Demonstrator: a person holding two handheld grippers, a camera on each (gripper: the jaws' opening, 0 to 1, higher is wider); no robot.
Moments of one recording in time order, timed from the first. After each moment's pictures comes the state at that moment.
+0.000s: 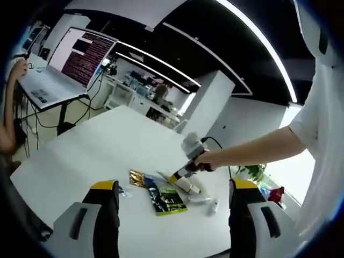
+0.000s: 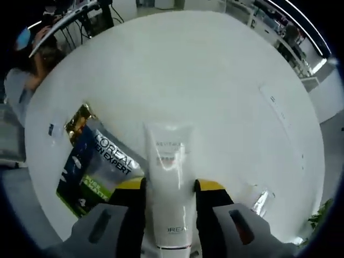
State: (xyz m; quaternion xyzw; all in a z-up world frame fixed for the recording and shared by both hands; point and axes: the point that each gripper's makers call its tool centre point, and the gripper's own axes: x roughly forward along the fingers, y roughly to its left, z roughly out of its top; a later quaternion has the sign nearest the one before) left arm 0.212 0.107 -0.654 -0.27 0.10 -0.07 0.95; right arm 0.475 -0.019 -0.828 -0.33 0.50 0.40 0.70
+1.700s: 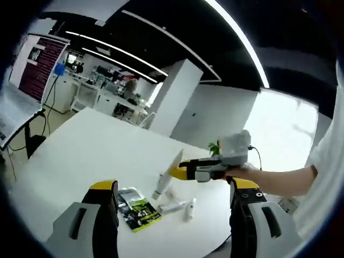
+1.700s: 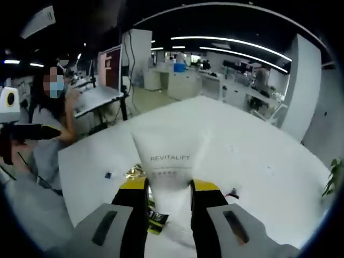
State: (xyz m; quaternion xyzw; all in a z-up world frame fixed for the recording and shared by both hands) left arm 0.267 0.036 -0.574 -0.21 0.10 -0.23 0.94; right arm 0.376 -0.045 -0.640 -0.16 0.22 0.39 0.88
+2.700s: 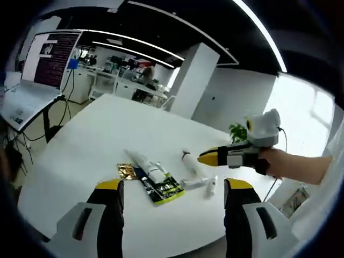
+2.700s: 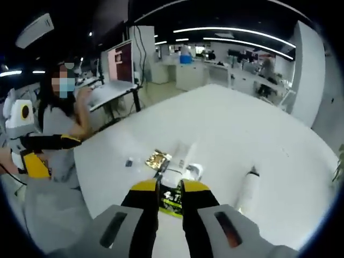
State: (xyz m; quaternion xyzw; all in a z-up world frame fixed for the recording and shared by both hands) left arm 0.226 0.081 -0.660 -0.20 0.19 -0.13 0.95; right arm 0.354 -0.030 -0.683 -0.14 0.29 0.42 0.85
